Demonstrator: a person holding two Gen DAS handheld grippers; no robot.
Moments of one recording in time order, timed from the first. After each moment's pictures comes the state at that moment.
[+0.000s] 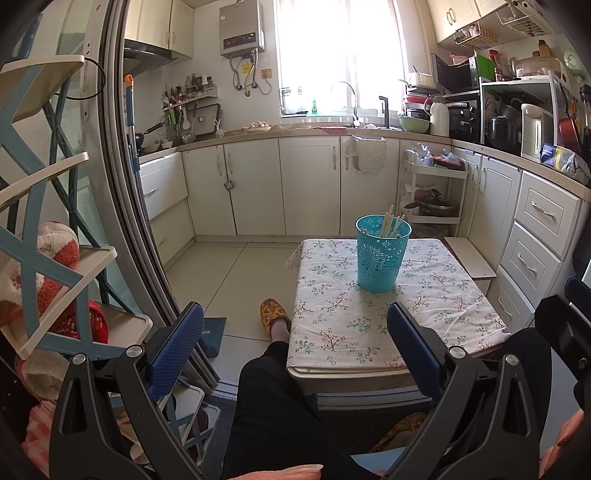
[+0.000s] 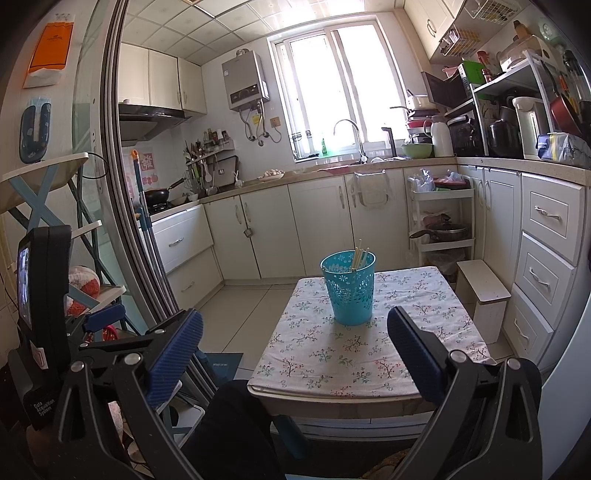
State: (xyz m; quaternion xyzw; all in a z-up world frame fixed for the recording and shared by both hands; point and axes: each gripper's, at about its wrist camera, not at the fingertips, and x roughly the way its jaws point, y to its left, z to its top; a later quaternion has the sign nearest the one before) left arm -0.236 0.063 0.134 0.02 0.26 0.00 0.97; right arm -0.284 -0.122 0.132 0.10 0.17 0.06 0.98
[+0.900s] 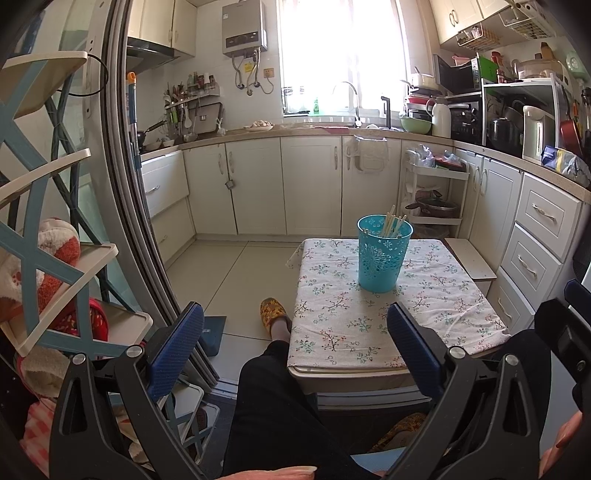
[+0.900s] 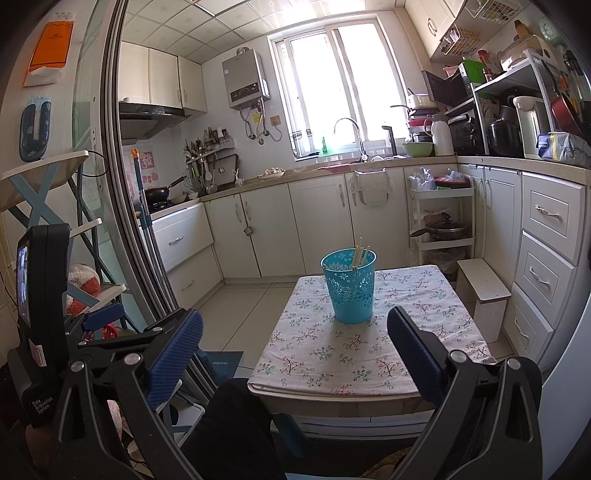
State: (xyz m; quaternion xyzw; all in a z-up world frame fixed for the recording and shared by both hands) left arm -0.236 0.064 0.135 0.02 0.26 0.00 0.97; right arm -0.284 -0.121 0.132 0.10 0.17 0.06 0.98
